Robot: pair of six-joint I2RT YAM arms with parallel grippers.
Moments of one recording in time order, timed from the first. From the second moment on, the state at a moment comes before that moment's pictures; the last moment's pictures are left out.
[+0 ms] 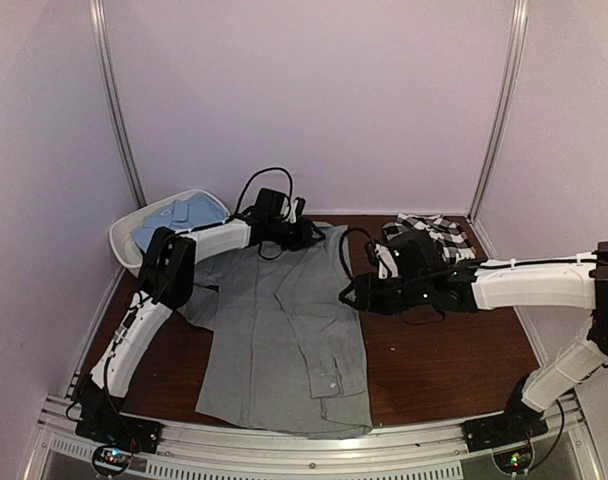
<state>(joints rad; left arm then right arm) -0.54 2.72 2.32 -0.16 0.53 -0.60 0.80 1.45 0.86 -0.07 -0.14 0.76</state>
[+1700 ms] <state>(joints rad) -0.46 1.39 0.85 -0.35 -0.04 -0.56 0.47 2.17 1.34 0.13 -0.37 0.65</state>
